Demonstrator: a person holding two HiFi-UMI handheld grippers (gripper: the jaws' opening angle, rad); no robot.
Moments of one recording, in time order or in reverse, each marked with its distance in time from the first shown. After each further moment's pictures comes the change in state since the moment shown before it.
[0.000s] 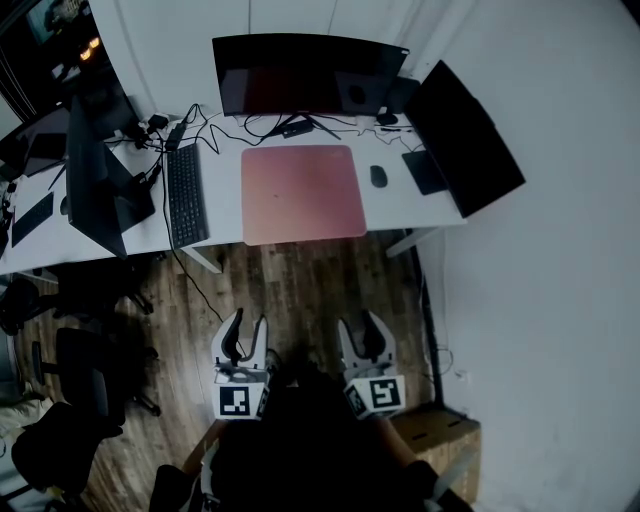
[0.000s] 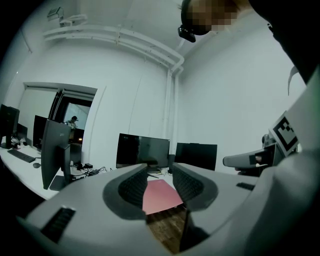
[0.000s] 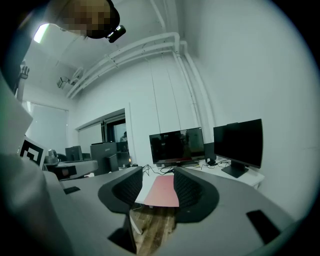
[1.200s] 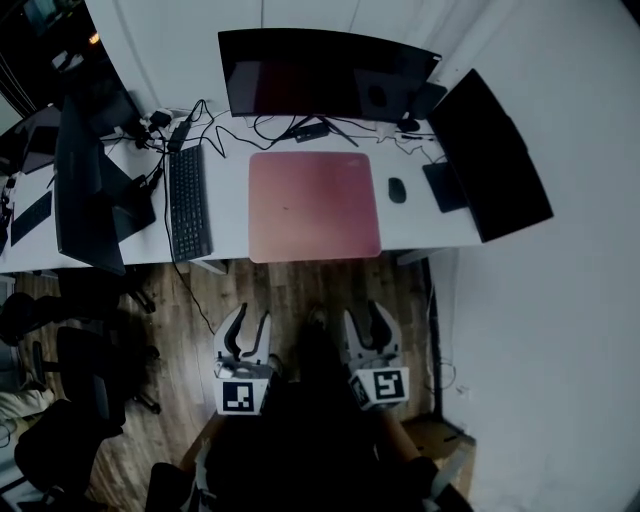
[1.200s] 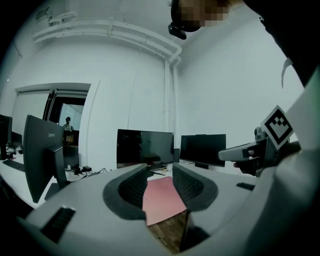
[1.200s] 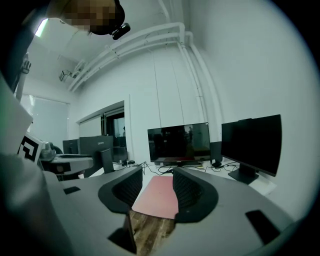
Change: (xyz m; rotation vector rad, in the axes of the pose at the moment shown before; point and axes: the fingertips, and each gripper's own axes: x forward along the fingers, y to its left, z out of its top) left arm 0.097 0.038 -0.016 0.073 0.064 0.012; right arm 0.118 -0.033 0.002 0.007 0.053 0.038
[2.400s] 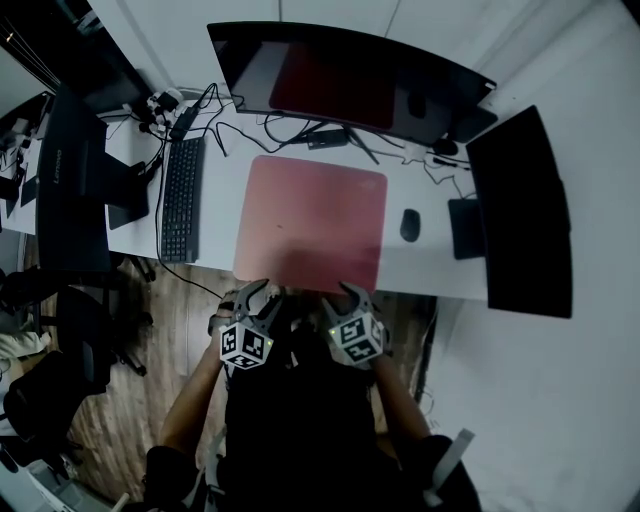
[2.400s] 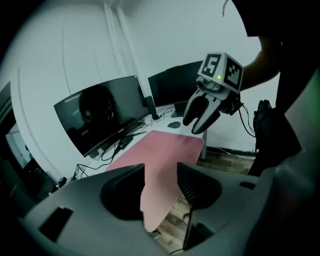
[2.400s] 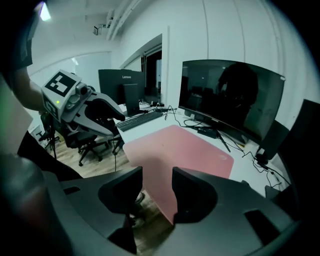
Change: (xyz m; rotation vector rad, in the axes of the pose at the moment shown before) left arm 0.204 -0.027 -0.159 0.504 0.543 -0.251; right arm 0.190 -0.113 -0.152 -0.435 0.641 0.478
